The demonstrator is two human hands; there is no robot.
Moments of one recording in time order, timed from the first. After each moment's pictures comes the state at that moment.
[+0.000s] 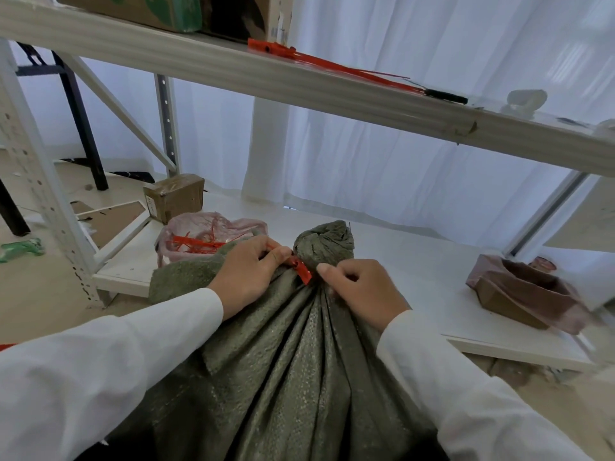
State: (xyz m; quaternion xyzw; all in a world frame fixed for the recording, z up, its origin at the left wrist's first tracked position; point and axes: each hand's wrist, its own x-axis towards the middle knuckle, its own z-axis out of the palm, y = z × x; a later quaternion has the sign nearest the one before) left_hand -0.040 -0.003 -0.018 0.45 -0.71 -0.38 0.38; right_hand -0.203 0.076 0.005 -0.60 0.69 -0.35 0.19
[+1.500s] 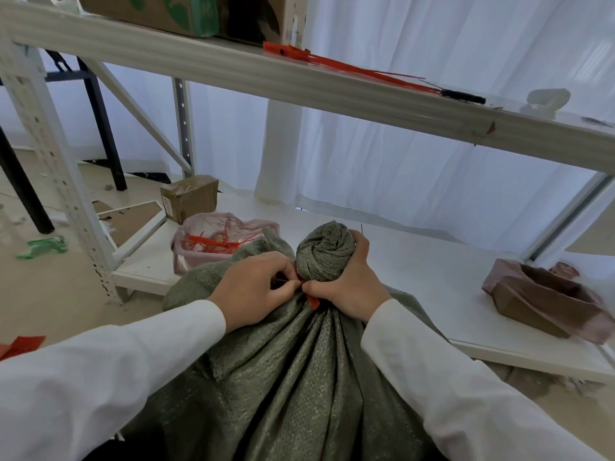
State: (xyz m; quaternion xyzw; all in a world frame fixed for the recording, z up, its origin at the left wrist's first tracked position) left_hand -0.017 0.002 -0.032 0.36 -0.86 -0.20 0.29; right_hand -0.181 0.058 0.002 -0.55 0.70 -0.36 0.27
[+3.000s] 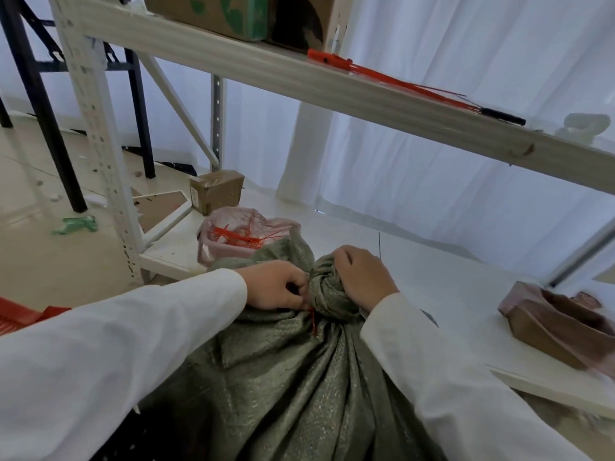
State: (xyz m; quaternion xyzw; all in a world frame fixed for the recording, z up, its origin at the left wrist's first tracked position) left_hand -0.004 -0.019 -0.028 0.32 -0.89 -0.31 0.06; right_hand -0.168 0.028 -0.003 -0.63 0.74 -0.20 0.14
